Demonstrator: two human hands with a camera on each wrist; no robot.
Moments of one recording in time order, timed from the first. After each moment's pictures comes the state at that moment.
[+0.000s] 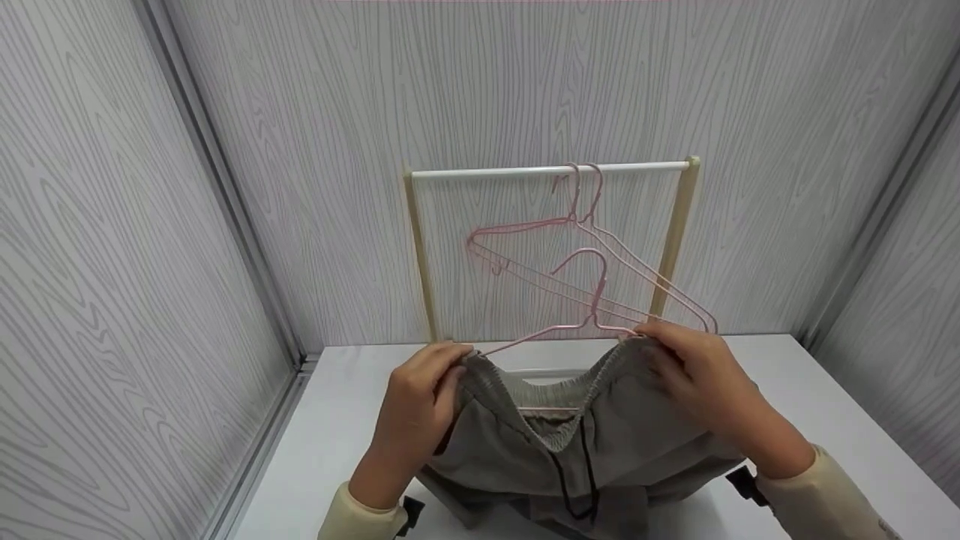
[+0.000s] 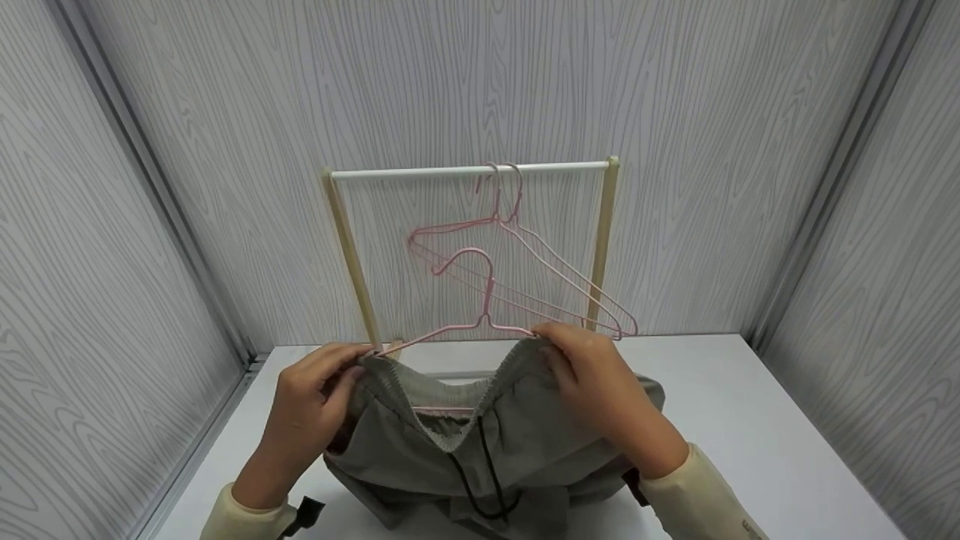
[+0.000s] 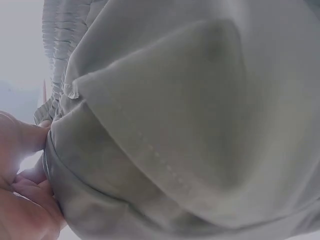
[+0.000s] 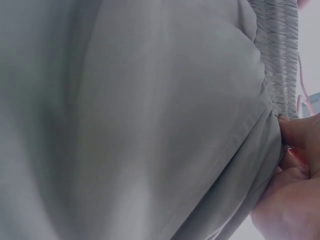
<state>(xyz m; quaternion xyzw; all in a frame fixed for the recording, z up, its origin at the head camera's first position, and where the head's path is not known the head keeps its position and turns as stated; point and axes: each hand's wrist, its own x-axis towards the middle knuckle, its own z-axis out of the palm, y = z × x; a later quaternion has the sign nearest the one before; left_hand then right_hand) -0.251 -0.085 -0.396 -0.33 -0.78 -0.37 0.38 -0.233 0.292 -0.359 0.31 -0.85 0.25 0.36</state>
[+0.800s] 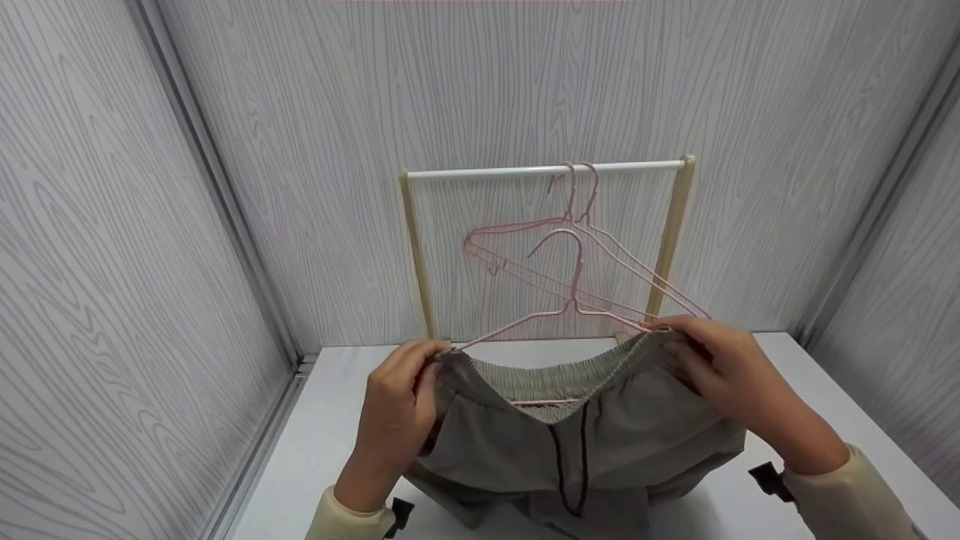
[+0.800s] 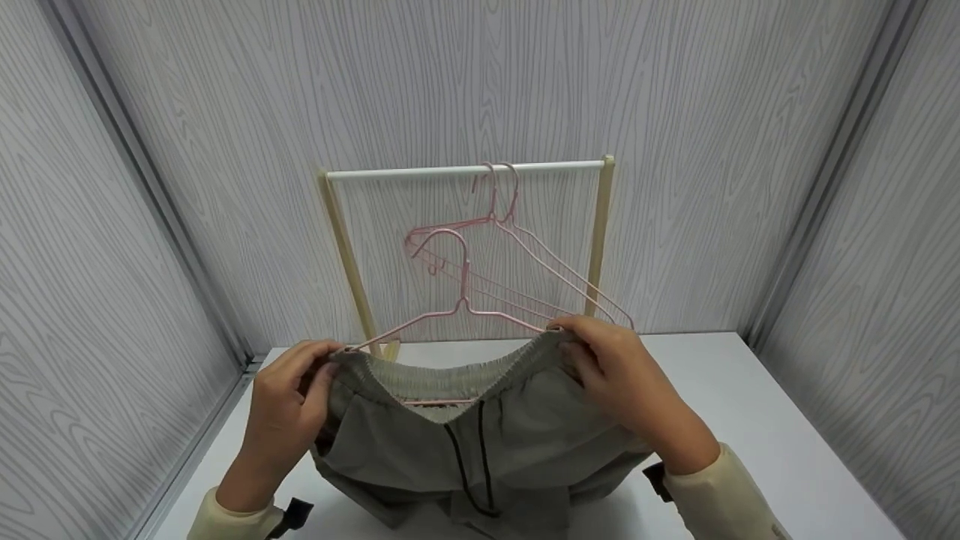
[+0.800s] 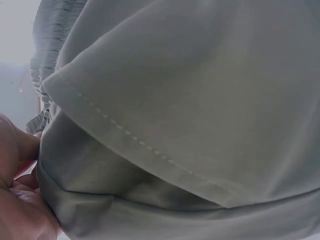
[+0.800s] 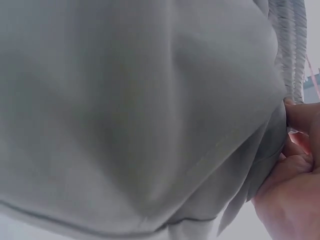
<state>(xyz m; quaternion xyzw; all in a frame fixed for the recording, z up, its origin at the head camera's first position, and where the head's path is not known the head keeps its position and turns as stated) -0.251 -0.096 -0.395 -0.31 -0.76 -0.39 0.41 -0.226 0.317 -0.348 0.31 -0.85 0.28 0.33</state>
